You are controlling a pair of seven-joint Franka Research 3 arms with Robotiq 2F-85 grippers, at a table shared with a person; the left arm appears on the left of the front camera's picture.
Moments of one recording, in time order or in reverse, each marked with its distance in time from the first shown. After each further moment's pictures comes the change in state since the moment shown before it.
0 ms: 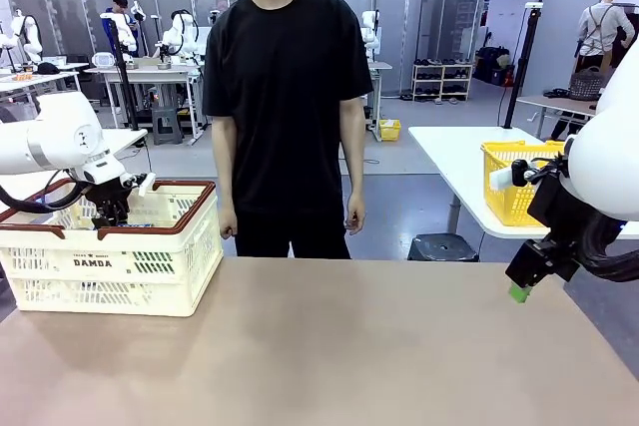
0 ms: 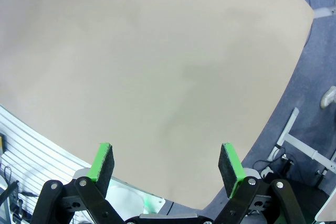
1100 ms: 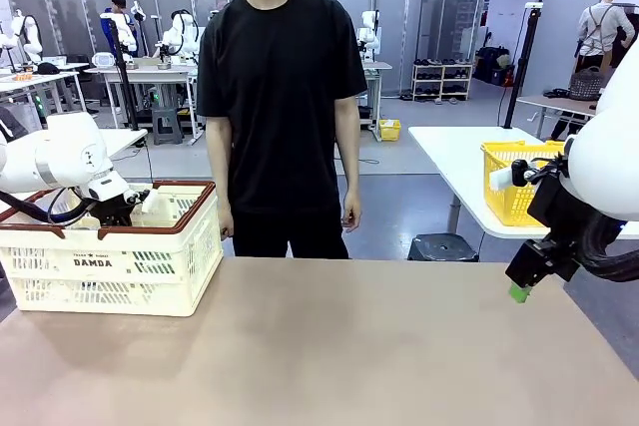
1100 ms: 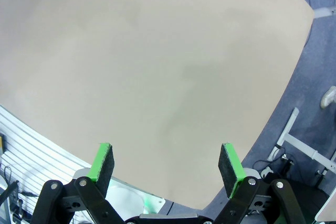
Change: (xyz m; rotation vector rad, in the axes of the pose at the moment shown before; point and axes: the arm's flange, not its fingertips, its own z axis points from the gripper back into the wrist) left arm -0.007 0.002 -0.040 -0.022 0.002 0.005; right arm 0.000 0.000 0.000 0.000 0.000 0.000
